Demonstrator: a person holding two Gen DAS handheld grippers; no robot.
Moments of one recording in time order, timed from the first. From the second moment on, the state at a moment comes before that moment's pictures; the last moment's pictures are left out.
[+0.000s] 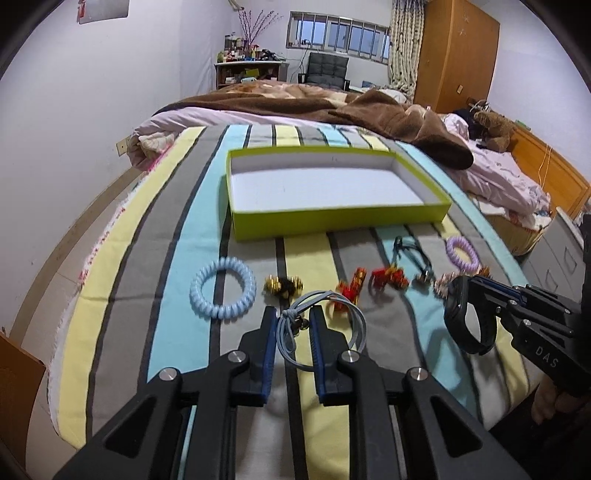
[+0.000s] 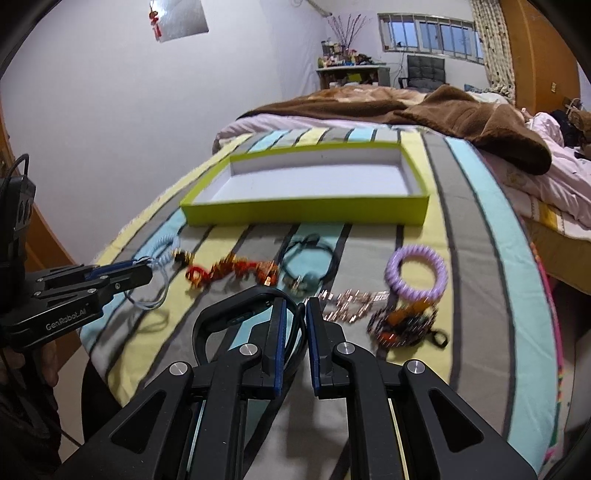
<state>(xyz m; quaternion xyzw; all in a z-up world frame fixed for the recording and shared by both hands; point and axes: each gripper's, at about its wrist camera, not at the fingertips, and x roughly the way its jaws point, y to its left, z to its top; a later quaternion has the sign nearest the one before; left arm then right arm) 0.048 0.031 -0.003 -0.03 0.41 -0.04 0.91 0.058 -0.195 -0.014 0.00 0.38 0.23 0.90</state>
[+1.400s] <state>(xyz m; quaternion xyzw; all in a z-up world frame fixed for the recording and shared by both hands) 0.254 0.047 -0.023 -0.05 0.46 -0.03 0.89 0.294 -0.194 -0.017 -0.05 0.42 0.14 0.89</state>
